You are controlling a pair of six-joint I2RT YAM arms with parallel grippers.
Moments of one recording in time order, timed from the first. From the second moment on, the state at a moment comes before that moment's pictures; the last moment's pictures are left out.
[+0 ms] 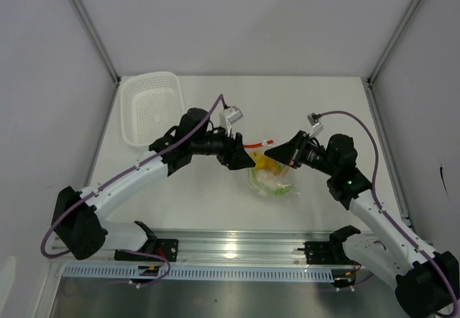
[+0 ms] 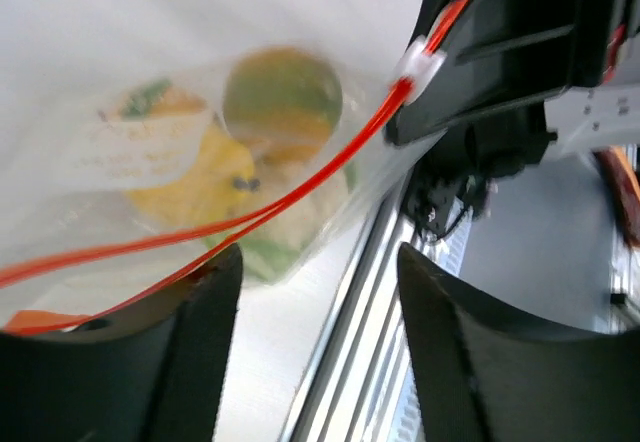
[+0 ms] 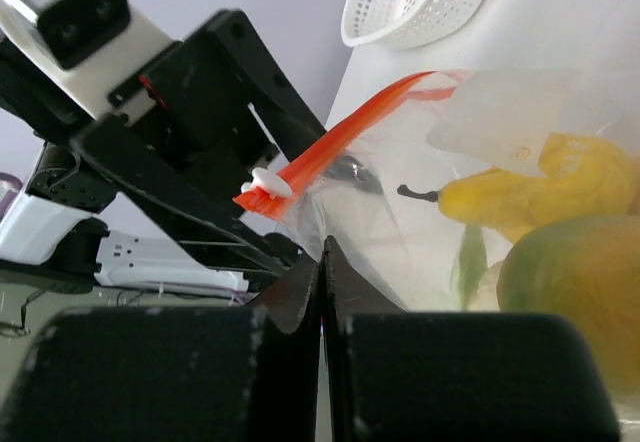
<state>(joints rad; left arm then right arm) -0.70 1.33 1.07 -0.24 0.63 -0.31 0.42 0.88 0.62 0.16 -0.58 0.99</state>
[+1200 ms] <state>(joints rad) -0.69 1.24 0.92 -0.08 0.79 -0.29 0.42 0.98 0.70 0.07 -0.92 0.74</state>
